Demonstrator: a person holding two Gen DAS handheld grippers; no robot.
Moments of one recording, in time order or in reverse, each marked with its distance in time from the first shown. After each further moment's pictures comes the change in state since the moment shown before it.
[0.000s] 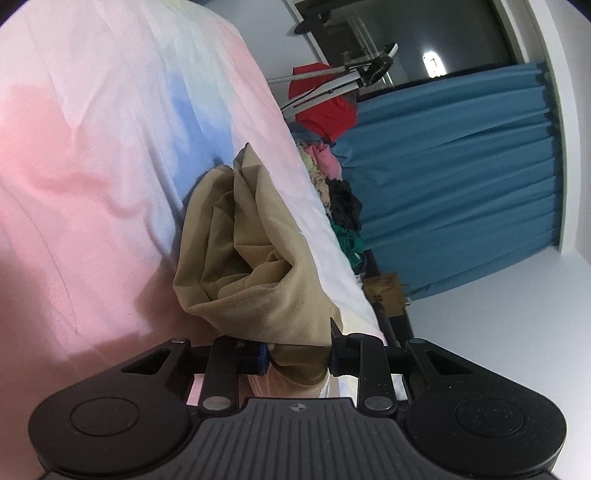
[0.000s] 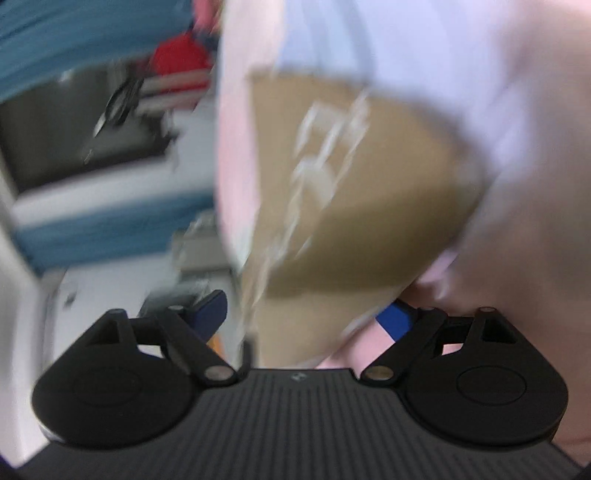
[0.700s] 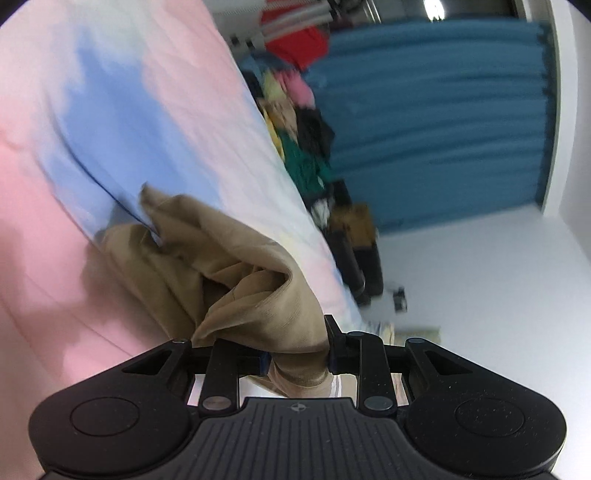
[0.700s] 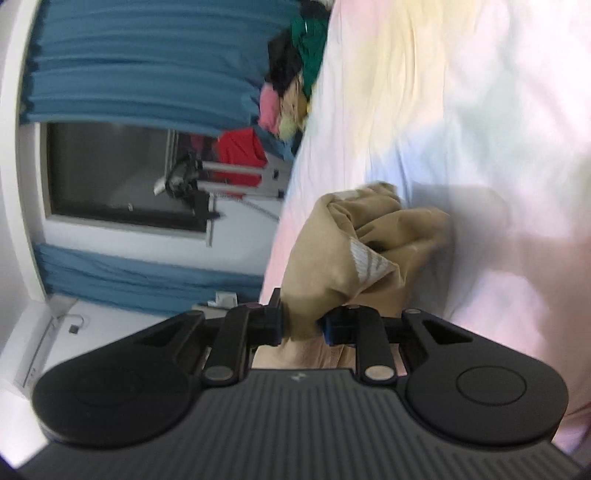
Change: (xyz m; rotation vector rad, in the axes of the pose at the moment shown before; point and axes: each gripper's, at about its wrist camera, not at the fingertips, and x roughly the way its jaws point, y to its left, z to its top) left arm 0.011 -0.135 -0.022 -0.025 0.288 -0.043; right arm -0.156 0.065 -0.008 -0.162 -0.280 0.077
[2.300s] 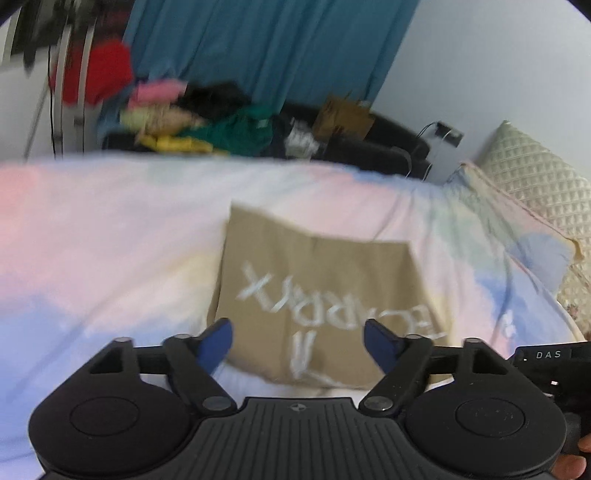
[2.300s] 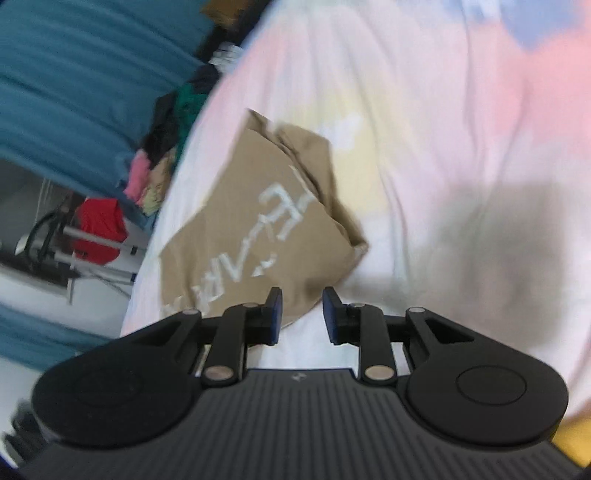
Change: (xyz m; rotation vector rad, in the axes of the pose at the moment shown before) left arm 0.252 -0.119 -0.082 0.930 0.088 0.301; right arm 0.051 -0.071 0.162 -0.164 -0.175 -0.456
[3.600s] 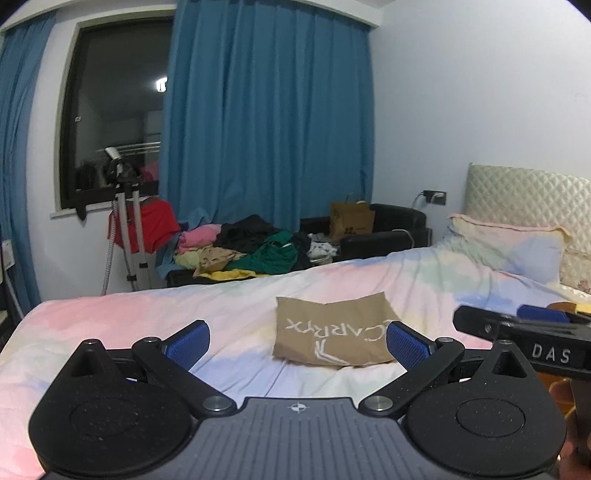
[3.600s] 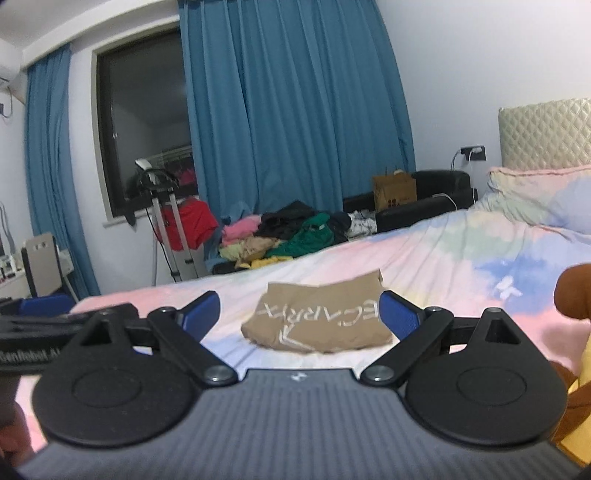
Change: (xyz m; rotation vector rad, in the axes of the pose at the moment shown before) left arm -0.259 -0.091 -0.109 0.233 -0.367 0.195; right arm -0.218 0.041 -0.169 -0.788 -0.555 0.106
